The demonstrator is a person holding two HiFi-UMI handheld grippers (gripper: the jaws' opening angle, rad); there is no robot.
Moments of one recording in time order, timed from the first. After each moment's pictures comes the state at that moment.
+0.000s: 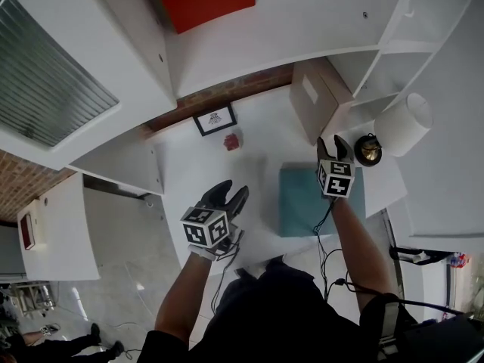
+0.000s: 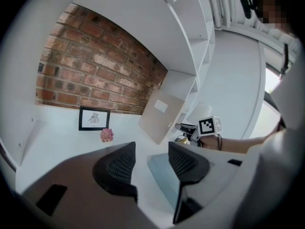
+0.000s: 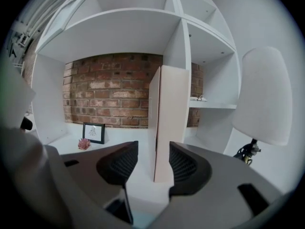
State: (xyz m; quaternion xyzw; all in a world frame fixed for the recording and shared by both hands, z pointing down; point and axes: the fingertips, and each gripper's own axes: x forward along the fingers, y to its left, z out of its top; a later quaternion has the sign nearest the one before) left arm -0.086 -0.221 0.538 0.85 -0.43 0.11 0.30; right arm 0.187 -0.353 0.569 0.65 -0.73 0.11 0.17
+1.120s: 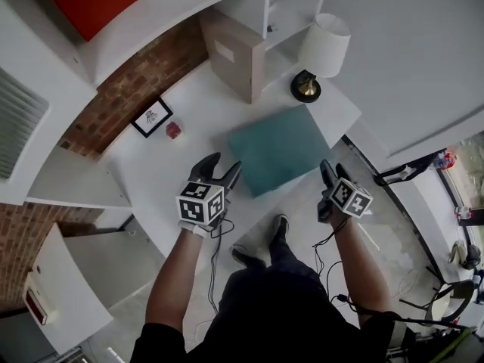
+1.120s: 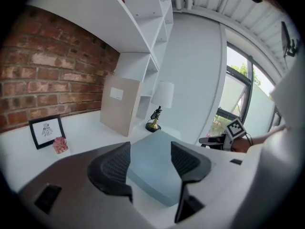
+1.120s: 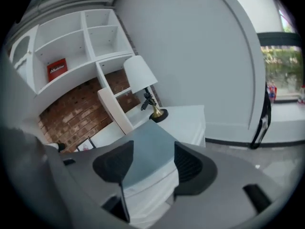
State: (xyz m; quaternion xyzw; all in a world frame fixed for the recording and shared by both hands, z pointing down) left arm 0.016 -0.165 0.549 0.93 -0.25 0.20 0.19; right arm 0.294 -0.031 0.624 0.77 -0.53 0.36 -0.02
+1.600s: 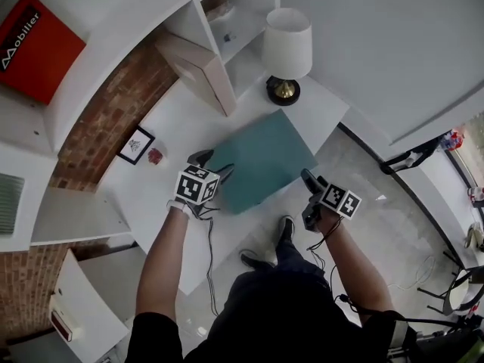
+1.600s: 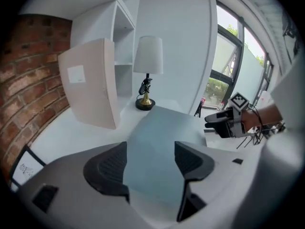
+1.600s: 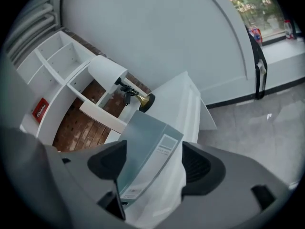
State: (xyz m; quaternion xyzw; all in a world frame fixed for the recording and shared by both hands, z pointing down) left arm 0.110 -0.205 0.619 0.90 -0.14 0.40 0.11; right arm 0.316 -0.027 0.689 0.69 -0.49 0.51 -0.16
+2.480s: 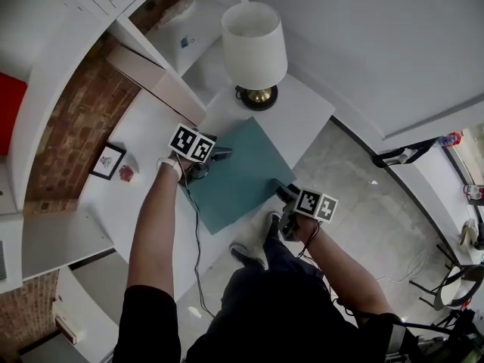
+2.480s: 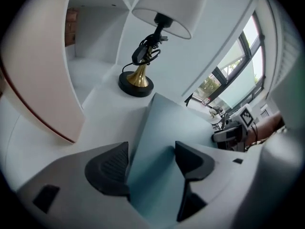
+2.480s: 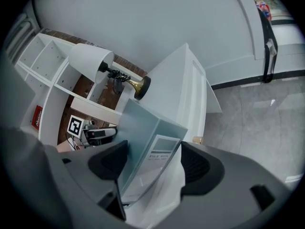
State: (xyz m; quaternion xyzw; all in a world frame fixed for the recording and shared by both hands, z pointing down) left arm 0.245 -0.256 0.710 0.83 0.00 0.51 0.23; right arm 0.320 -0.065 0.732 0.61 -0.49 0.61 -0.14
